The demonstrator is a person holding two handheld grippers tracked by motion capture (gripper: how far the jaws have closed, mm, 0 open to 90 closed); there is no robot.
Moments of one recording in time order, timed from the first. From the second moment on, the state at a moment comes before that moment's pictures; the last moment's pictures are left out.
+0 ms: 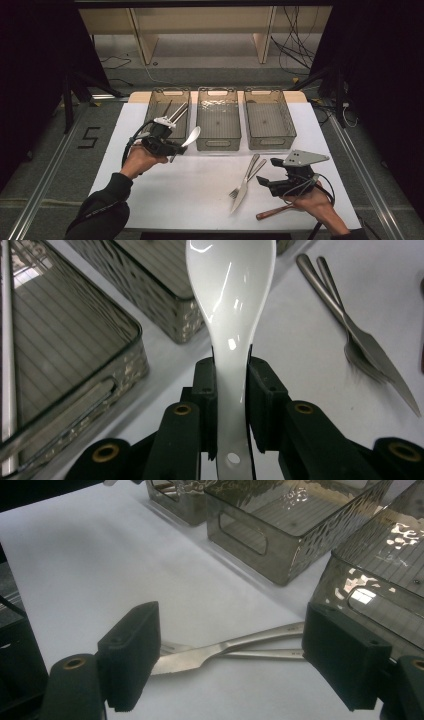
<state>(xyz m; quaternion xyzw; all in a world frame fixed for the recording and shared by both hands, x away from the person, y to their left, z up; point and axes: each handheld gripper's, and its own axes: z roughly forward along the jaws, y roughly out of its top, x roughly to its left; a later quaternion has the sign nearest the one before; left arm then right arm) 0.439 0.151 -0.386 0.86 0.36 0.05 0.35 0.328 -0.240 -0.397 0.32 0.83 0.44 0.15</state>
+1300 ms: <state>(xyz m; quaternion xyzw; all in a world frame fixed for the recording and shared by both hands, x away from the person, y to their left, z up) 0.521 0.079 -0.362 0.83 0.39 0.09 0.39 0.329 -0.242 -0.397 0.32 0.83 0.44 0.15</state>
